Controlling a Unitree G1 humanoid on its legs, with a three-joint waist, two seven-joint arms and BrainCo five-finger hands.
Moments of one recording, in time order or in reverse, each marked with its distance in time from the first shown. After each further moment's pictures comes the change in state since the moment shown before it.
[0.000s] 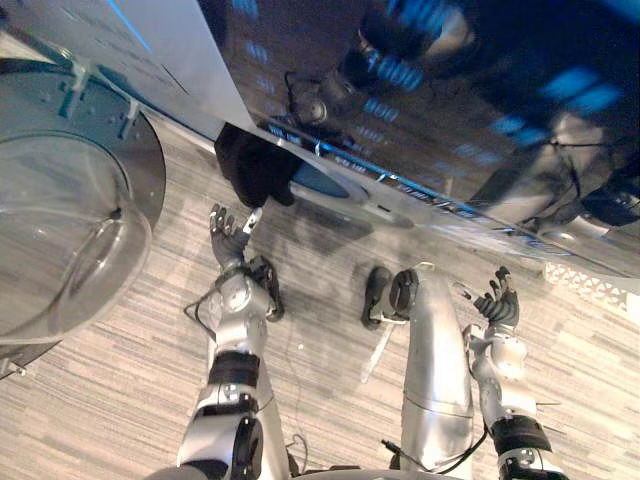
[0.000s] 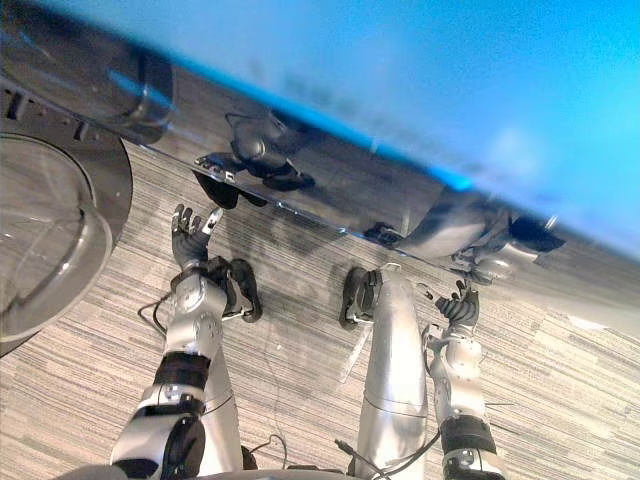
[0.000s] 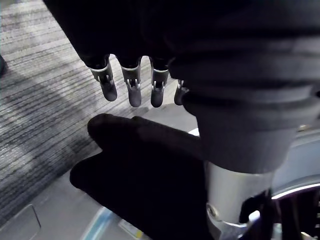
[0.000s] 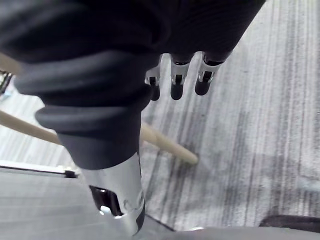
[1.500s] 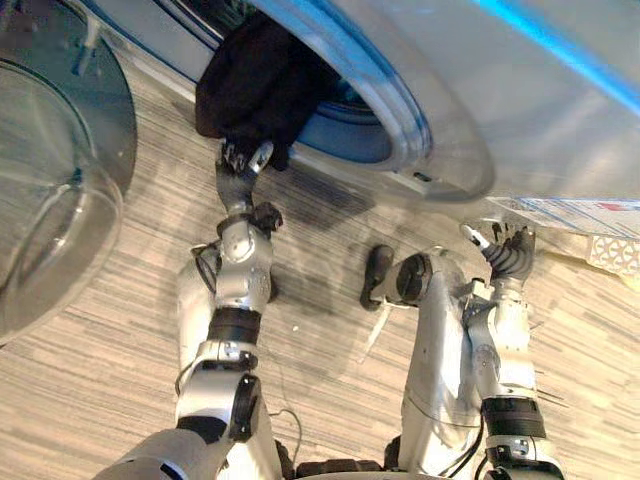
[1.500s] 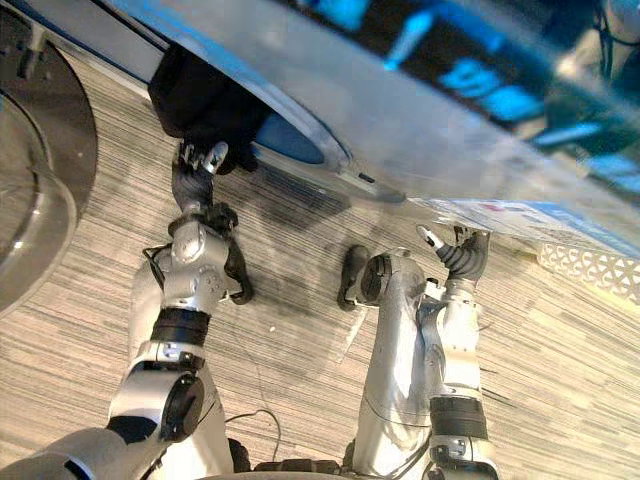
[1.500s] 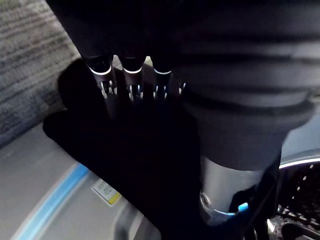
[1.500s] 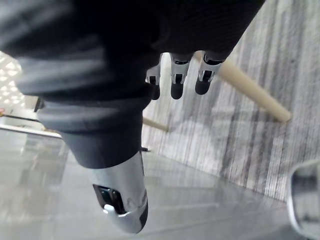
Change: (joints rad) left arm -0.203 0.060 -0.072 -0.120 -0.046 -0.015 -0.045; right arm -0.022 0.059 -0.006 -0.454 -0.028 -0.037 -0.009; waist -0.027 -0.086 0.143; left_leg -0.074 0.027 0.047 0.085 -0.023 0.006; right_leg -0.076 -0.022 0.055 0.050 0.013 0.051
